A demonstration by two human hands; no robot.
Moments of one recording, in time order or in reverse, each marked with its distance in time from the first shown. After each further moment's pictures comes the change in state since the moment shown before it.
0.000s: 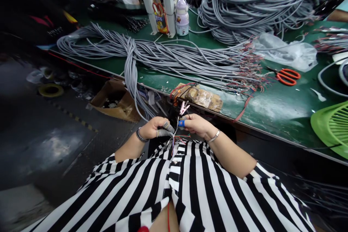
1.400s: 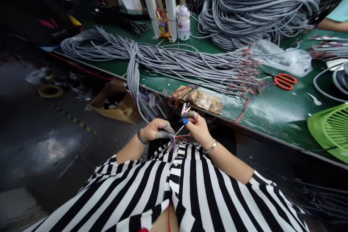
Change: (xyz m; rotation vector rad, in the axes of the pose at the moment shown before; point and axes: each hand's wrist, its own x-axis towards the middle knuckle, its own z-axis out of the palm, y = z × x) left_hand -0.006 -0.002 0.003 -0.065 0.018 -0.020; right_hand -0.003 0.018 0.020 0.028 0.488 -0.493
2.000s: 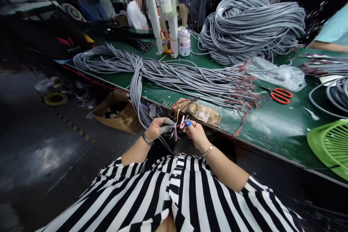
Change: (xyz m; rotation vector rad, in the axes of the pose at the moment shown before) left_hand 0.037 -0.016 -0.011 -0.152 0.384 -0.089; right_hand 0.035 0.009 -0.004 0.116 -0.063 0.207
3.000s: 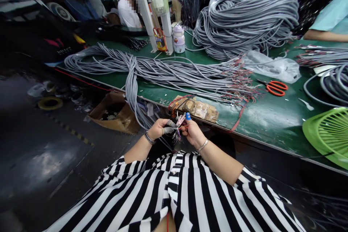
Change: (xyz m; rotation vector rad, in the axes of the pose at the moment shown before) left_hand 0.006 -0.020 0.003 0.013 -0.161 -0.063; right_hand 0.013 0.012 0.008 0.356 0.057 0.139
